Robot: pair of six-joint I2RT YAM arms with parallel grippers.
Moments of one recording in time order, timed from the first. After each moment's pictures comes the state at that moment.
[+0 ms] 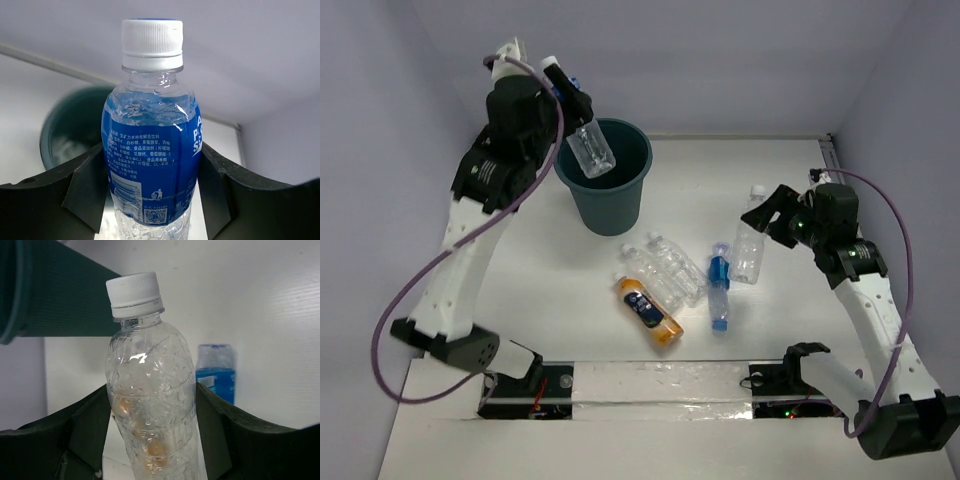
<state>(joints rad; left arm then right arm) -0.46 1.40 1.94 -0.73 -0.30 -0.64 0.11 0.94 0.96 -0.57 -0.27 0.63</state>
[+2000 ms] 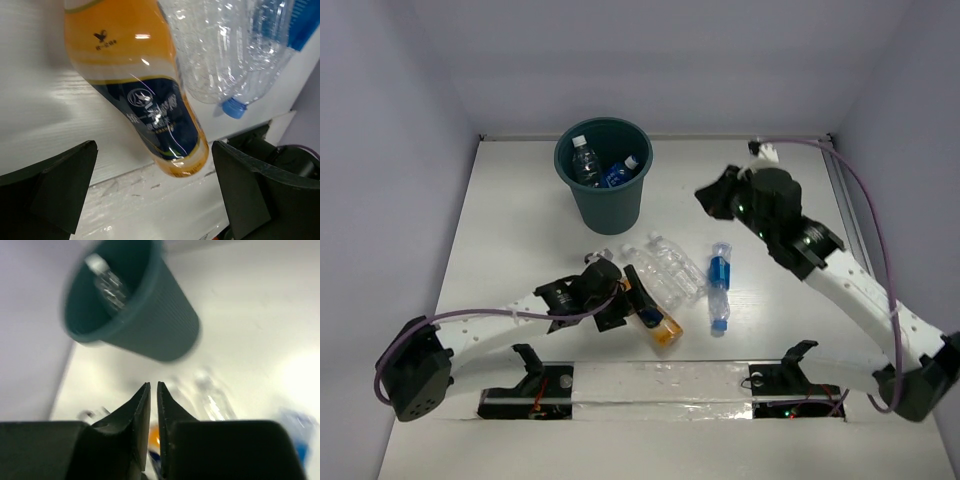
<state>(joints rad) -0.92 1.06 0.53 -0.32 0.03 -1.27 0.63 1.16 1.21 -0.29 0.16 0.62</state>
